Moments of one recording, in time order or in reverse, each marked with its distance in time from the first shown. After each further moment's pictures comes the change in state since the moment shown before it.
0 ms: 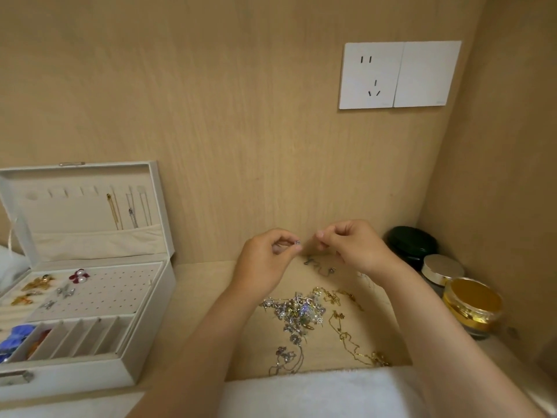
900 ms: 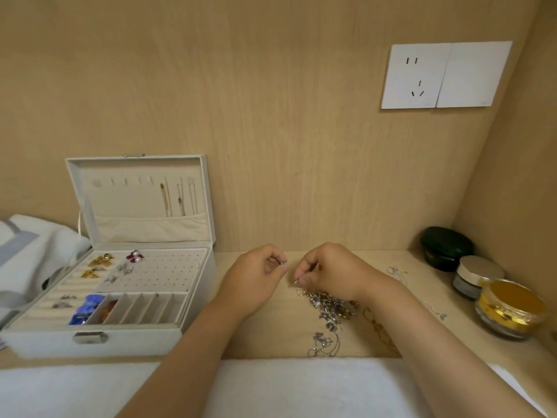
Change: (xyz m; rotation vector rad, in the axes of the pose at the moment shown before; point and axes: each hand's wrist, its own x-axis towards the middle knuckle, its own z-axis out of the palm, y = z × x) left_hand -0.049 -0.030 -0.071 0.259 -0.056 -0.062; right_hand -0.022 -0.020 0.078 -0.468 -0.400 -0.174
